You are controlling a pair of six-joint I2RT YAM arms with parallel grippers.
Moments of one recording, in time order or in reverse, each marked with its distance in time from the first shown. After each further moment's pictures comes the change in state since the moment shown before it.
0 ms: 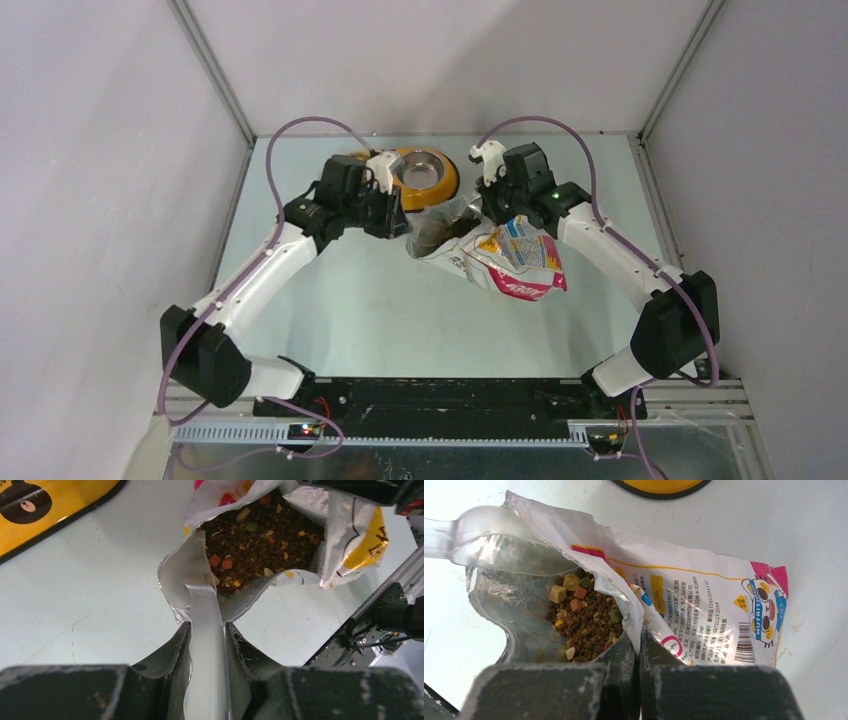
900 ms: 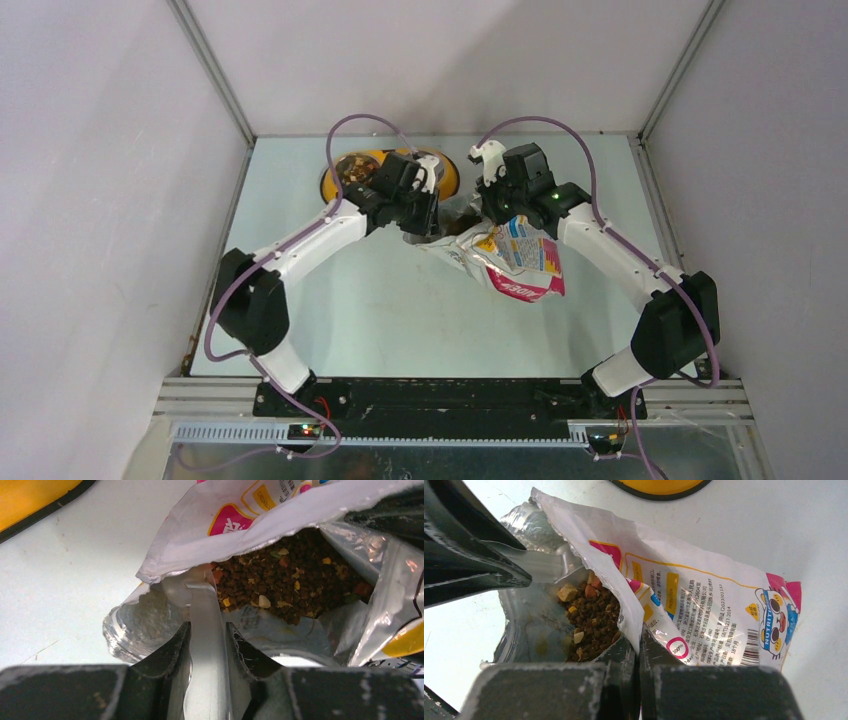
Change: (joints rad) left arm -0.150 0.315 0.164 -0.003 -0.168 -0.094; right arm 0.003 -0.003 -0.002 0.005 0.005 0.003
